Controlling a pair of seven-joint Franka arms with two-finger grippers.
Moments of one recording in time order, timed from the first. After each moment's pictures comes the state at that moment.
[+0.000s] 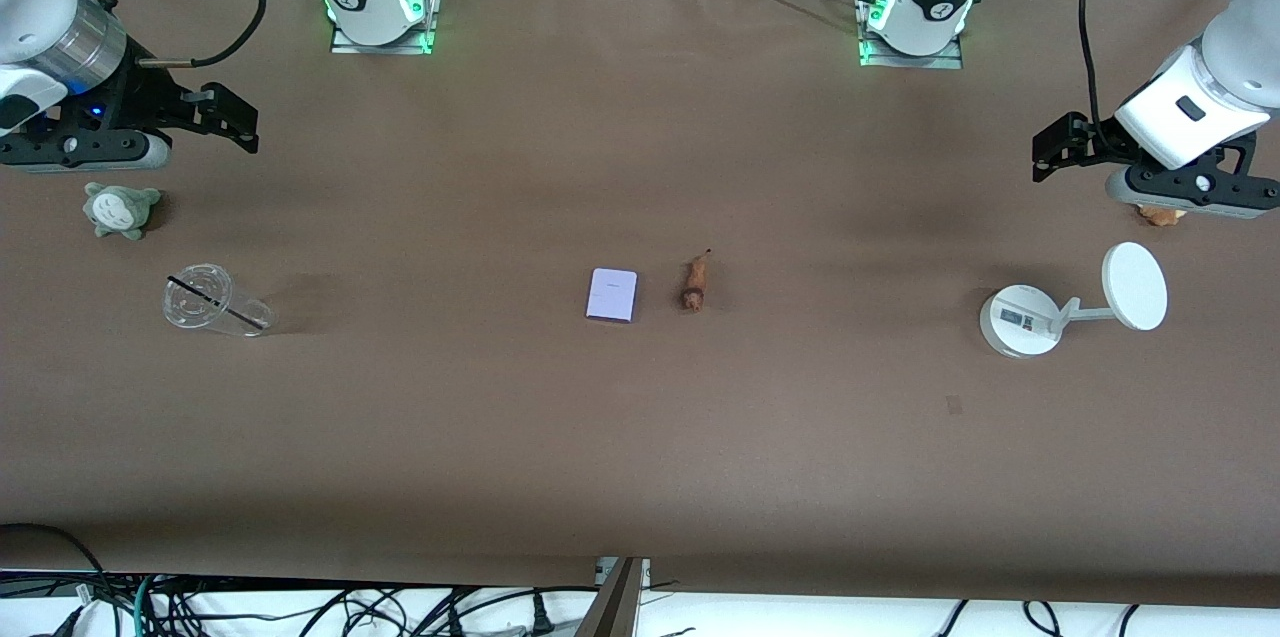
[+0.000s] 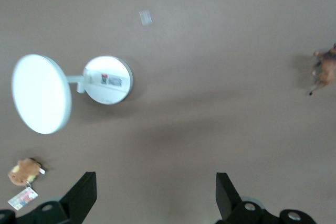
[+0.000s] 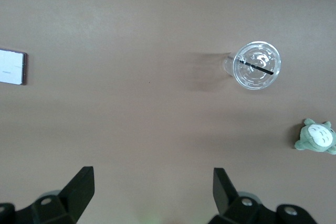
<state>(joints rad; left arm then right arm) -0.05 0.05 -0.03 -1.68 0.00 1.59 0.07 0.05 -0.04 0.08 -1.70 -0.02 1.60 0.08</state>
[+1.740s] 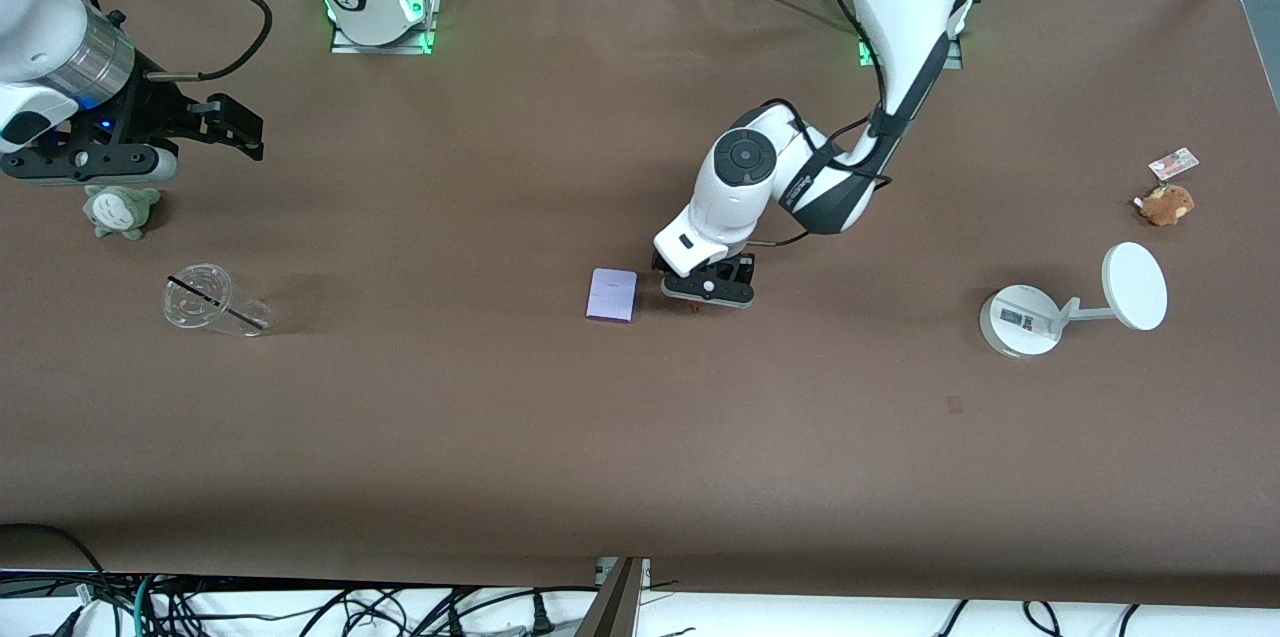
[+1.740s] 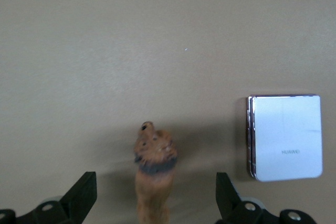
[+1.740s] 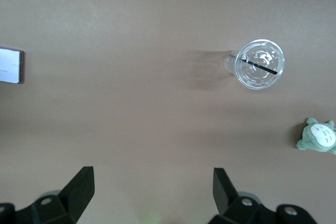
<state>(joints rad) -0.46 0.67 -0.22 -1.73 0.19 2.53 -0.64 0.05 -0.02 0.08 -1.69 -0.02 1.60 0.08</state>
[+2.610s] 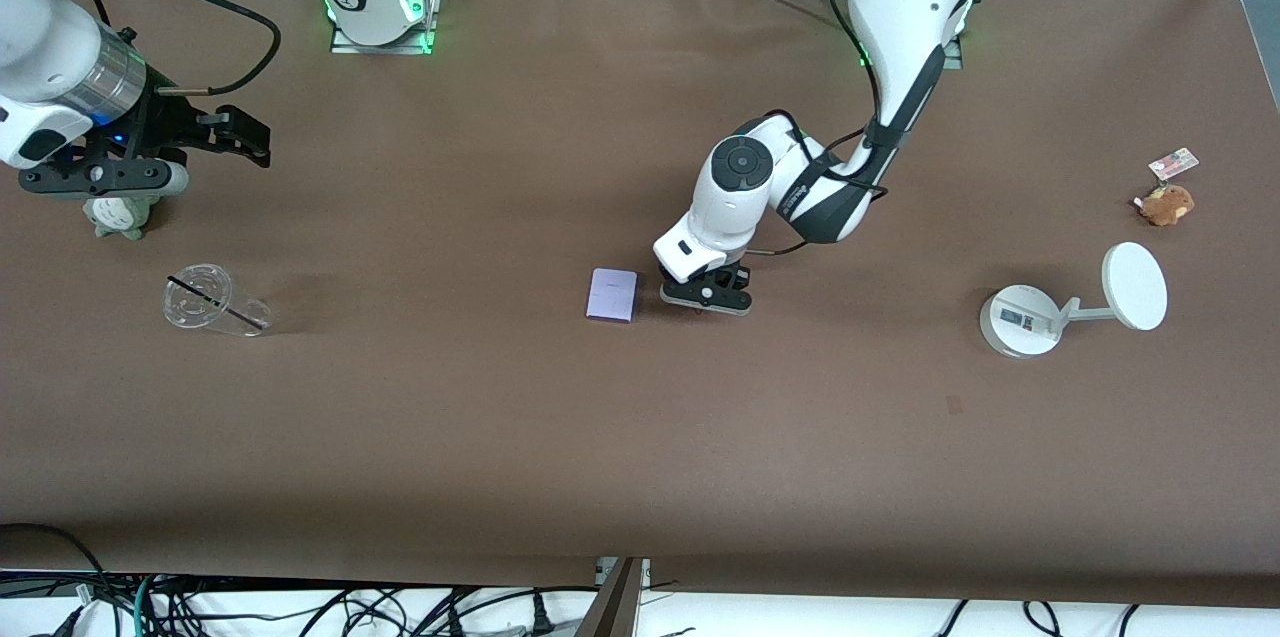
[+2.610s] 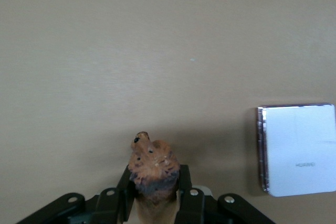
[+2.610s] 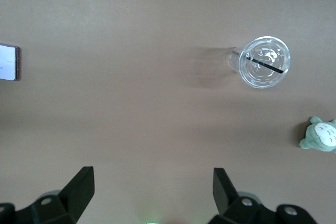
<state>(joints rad) -0.45 0.66 -0.21 -1.70 0.22 2.46 -0.64 0.06 0.01 0.08 -1.69 -0.02 1.60 0.08</state>
